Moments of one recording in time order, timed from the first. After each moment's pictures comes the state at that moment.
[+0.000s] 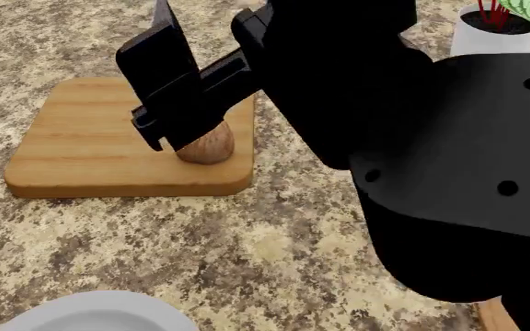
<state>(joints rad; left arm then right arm) -0.72 -0.62 -0.42 0.88 -0.97 -1.29 -0.42 1.99 0.79 -1.37 -0.39 1.71 0.50 0.66</state>
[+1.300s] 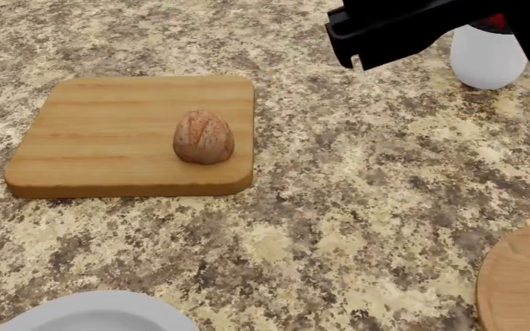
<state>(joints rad) -1.37 -1.14 0.40 0.88 -2.92 -0.82 -1.30 2.12 1.08 -1.24 -0.52 1.73 0.64 0.82</state>
